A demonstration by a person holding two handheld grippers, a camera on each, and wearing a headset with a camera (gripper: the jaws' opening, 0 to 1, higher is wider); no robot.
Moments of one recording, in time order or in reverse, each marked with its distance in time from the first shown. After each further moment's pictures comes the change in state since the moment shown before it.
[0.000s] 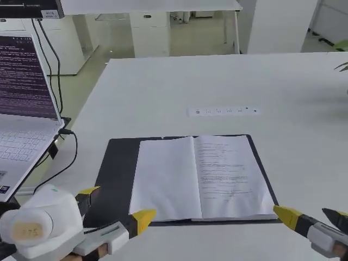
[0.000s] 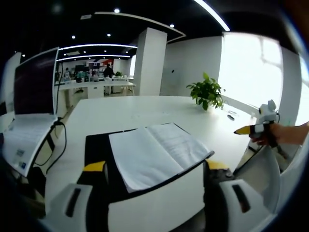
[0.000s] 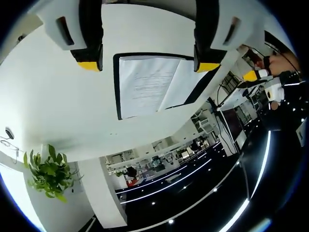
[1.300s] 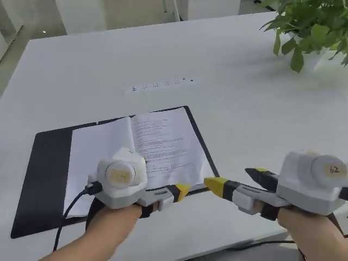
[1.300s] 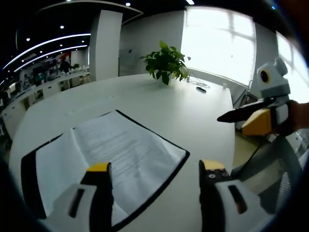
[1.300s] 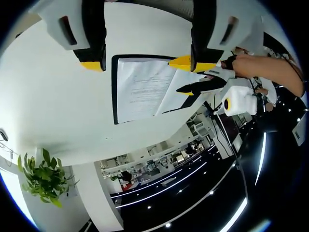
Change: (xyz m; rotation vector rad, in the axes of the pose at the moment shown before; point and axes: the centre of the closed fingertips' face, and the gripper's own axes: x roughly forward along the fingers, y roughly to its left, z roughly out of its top) left arm 0.195 -0.165 -0.043 0.175 0.197 -0.315; right arm 0.008 -0.006 -0.007 0.018 0.031 0.061
